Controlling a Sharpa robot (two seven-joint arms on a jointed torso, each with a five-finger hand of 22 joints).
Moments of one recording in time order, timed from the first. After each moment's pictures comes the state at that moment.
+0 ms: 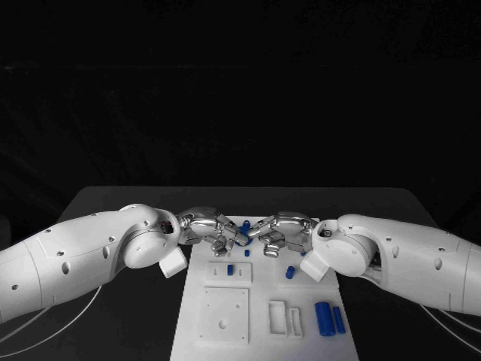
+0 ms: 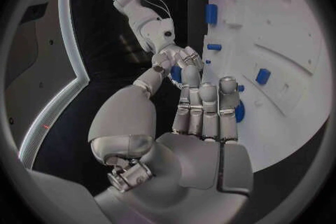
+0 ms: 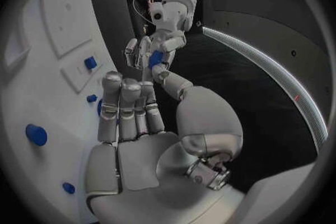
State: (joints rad) left arm 1.29 -0.69 -0.06 1.33 -0.45 0.23 -0.05; left_hand 0.96 -0.10 0.46 -0.24 0.26 1.00 0.09 0.28 0.73 1.02 -0.01 0.88 0.58 0.97 -0.12 1.53 0.50 0.06 0.80 -0.09 1.06 1.31; right arm 1.25 -0.67 -0.10 1.34 -0.19 0.07 -0.02; right_hand 1.02 -0.02 0.70 -0.28 0.05 1.01 0.09 0.39 0.56 0.96 -0.01 1.18 0.96 1.19 -0.12 1.16 1.03 0.23 1.13 -0.02 0.94 1.31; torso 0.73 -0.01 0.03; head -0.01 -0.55
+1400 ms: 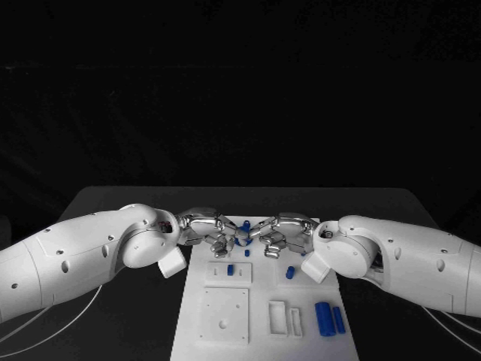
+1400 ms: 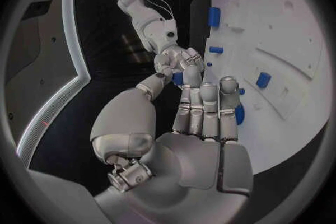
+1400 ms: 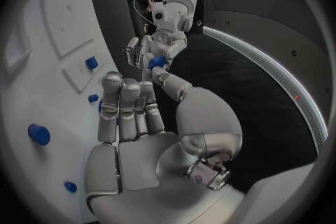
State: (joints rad) left arm 1.29 -0.69 -0.06 1.32 -0.42 0.26 -0.05; left_hand 0.89 -0.05 0.56 -0.12 0.20 0.97 0.11 0.25 0.72 1.00 0.00 0.88 0.57 0.96 -0.10 1.54 0.49 0.05 0.80 -0.09 1.05 1.31; right arm 1.25 -0.68 -0.10 1.36 -0.19 0.06 -0.02; right_hand 1.02 -0.02 0.70 -0.28 0.05 1.01 0.09 0.39 0.57 0.96 -0.01 1.18 0.96 1.19 -0.11 1.16 1.03 0.23 1.13 -0.02 0.94 1.31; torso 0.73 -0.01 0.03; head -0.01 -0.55
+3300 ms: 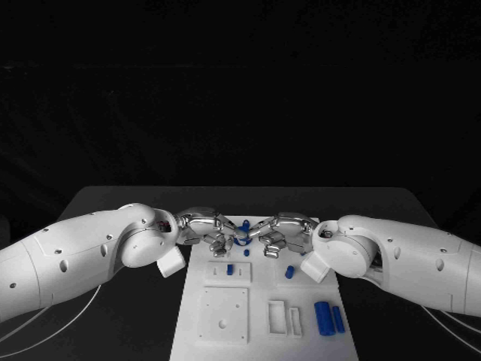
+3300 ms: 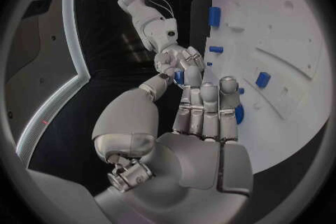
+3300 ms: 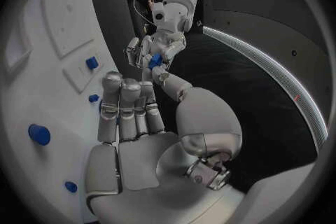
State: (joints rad) left arm 1.29 -0.70 -0.06 1.32 -0.41 0.26 -0.05; left_hand 0.94 0.02 0.58 -0.15 0.07 0.98 0.10 0.26 0.73 1.00 0.00 0.91 0.56 0.96 -0.10 1.55 0.48 0.05 0.80 -0.09 1.05 1.31; right arm 1.25 -0.68 -0.10 1.36 -0.19 0.06 -0.02; right_hand 1.02 -0.02 0.70 -0.28 0.05 1.01 0.09 0.39 0.57 0.96 -0.01 1.18 0.96 1.19 -0.11 1.16 1.03 0.23 1.13 -0.02 0.94 1.31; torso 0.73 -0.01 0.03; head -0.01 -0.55
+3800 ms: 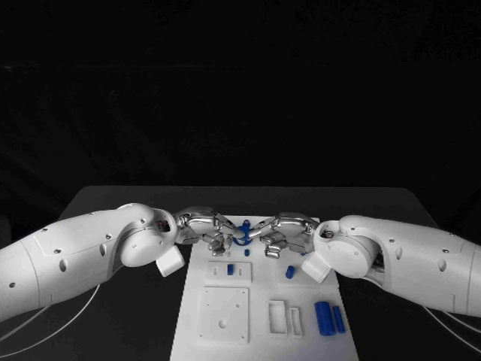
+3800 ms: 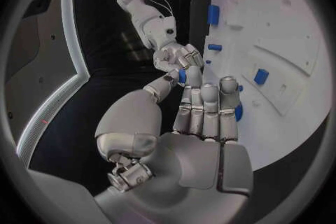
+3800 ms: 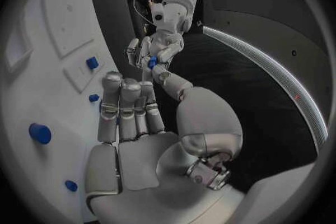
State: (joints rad) left arm 1.29 -0.70 -0.06 1.32 -0.41 0.25 -0.05; left_hand 0.95 0.08 0.59 -0.17 0.07 0.99 0.09 0.26 0.73 1.01 -0.01 0.91 0.56 0.96 -0.10 1.56 0.48 0.05 0.80 -0.09 1.05 1.31; right arm 1.25 -0.68 -0.10 1.37 -0.19 0.06 -0.03; right_hand 1.02 -0.02 0.70 -0.28 0.05 1.01 0.09 0.39 0.57 0.96 -0.01 1.18 0.96 1.19 -0.11 1.16 1.03 0.23 1.13 -0.02 0.94 1.31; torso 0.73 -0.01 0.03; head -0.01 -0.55
